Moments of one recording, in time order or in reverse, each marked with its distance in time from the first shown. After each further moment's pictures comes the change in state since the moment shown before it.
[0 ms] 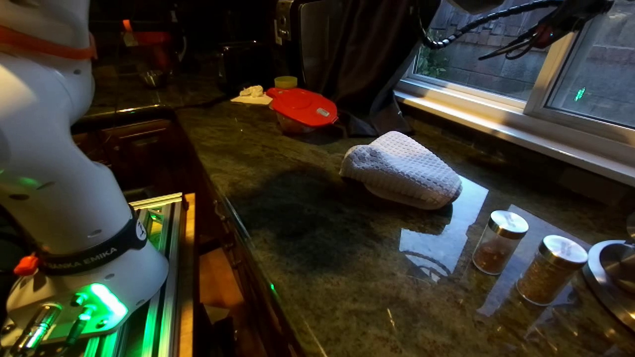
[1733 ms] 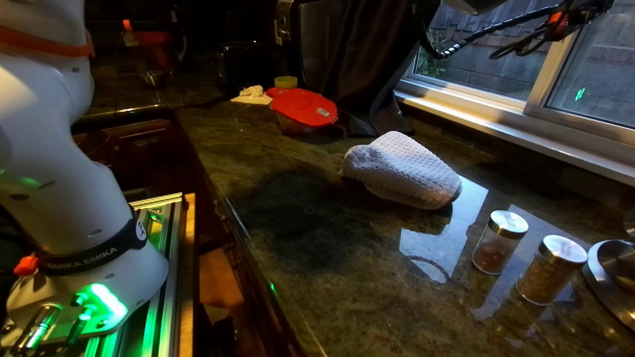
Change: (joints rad) arm 0.008 -0.037 0.008 -0.049 -0.255 -0.021 -0.051
